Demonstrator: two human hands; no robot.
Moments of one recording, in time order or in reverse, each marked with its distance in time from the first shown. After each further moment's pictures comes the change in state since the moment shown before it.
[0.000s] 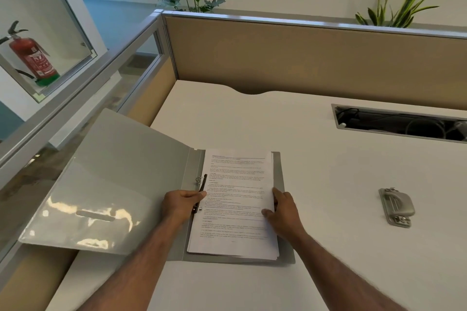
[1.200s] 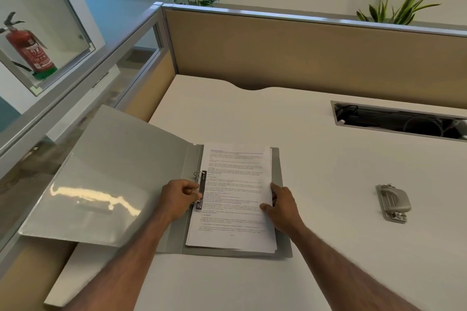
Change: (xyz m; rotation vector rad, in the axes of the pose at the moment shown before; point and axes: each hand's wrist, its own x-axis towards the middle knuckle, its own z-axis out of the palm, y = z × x) left_hand -0.002 0.005 -0.016 0.268 -0.122 0.222; right_hand 0.004 0.006 0.000 -0.006 0.000 -0.009
